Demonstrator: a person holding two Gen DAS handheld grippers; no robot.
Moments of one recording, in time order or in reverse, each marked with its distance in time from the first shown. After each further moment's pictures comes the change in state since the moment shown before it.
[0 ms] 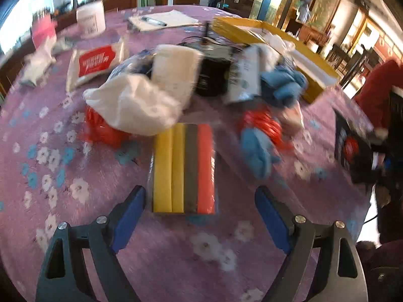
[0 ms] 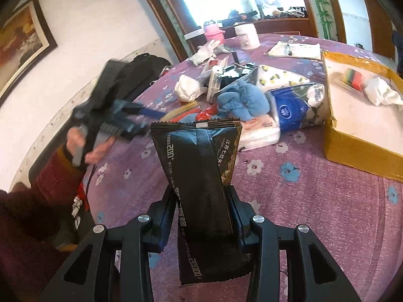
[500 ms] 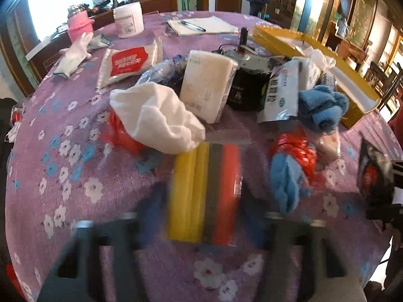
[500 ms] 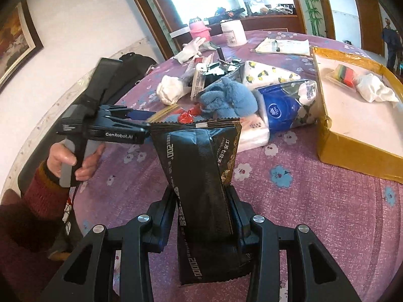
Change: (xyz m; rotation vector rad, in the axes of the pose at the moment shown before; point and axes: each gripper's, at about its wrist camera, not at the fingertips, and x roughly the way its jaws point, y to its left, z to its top) left arm 0.009 0.002 0.009 -0.163 -0.045 0.180; right arm 0.014 -0.004 0.009 0.021 0.020 -0.081
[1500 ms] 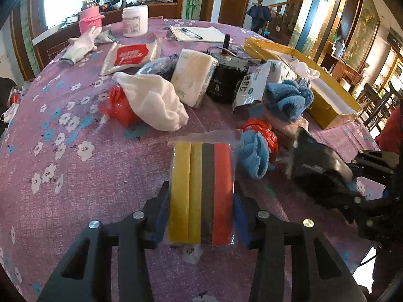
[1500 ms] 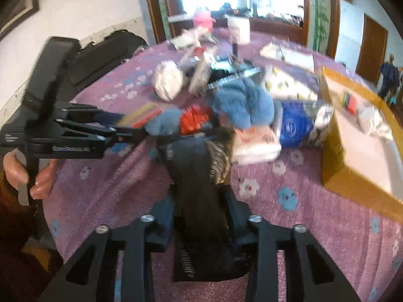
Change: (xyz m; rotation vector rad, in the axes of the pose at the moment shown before) left arm -0.026 -0.013 -0.031 -0.090 -0.077 -0.069; right arm 0.026 0.031 0.014 -0.159 0.050 -0.172
